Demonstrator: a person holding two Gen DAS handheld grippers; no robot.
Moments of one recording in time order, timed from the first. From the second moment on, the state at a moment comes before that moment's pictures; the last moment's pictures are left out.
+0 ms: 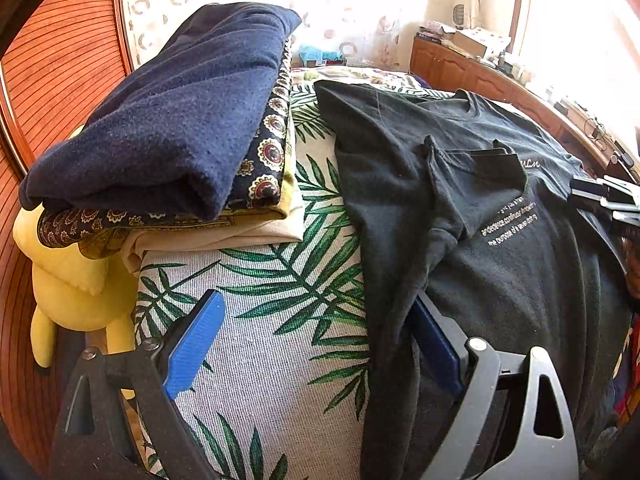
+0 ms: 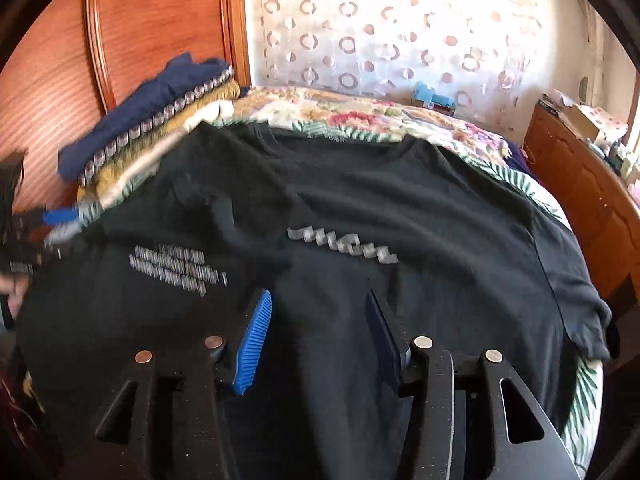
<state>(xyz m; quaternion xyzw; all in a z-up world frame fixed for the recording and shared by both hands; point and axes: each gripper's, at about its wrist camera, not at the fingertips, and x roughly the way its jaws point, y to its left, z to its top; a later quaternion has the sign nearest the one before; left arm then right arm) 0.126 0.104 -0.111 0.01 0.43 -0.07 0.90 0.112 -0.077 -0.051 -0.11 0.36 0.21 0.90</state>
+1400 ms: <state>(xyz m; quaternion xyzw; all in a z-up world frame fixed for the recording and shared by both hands) 0.206 -0.020 -0.072 0.07 0.42 -0.19 0.89 0.121 -0.098 -0.055 -0.10 0.39 0.18 0.90</state>
